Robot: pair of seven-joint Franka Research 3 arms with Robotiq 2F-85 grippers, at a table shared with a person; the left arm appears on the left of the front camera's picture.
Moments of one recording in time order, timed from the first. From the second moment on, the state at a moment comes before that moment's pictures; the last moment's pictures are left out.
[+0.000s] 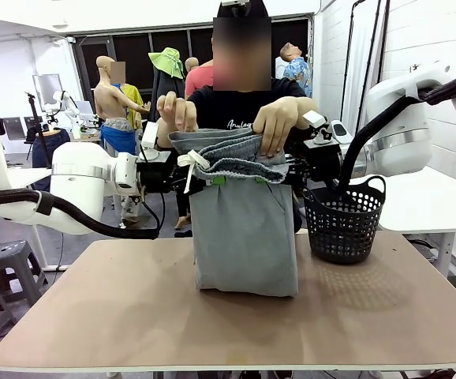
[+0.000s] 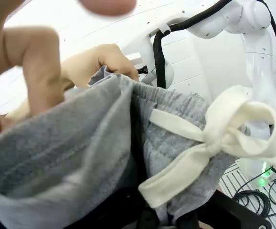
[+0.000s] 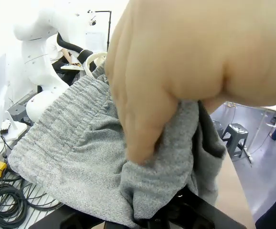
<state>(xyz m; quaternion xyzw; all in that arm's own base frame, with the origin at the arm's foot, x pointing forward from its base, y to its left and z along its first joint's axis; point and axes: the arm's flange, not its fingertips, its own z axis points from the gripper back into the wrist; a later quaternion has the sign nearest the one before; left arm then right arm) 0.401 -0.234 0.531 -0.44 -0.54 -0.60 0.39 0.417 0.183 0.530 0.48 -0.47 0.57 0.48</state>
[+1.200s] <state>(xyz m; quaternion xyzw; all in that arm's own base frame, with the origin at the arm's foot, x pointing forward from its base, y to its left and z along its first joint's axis) 0.401 -0.234 0.530 -0.44 -0.54 -0.60 0.39 0.417 0.183 0.530 0.48 -0.47 0.57 0.48</state>
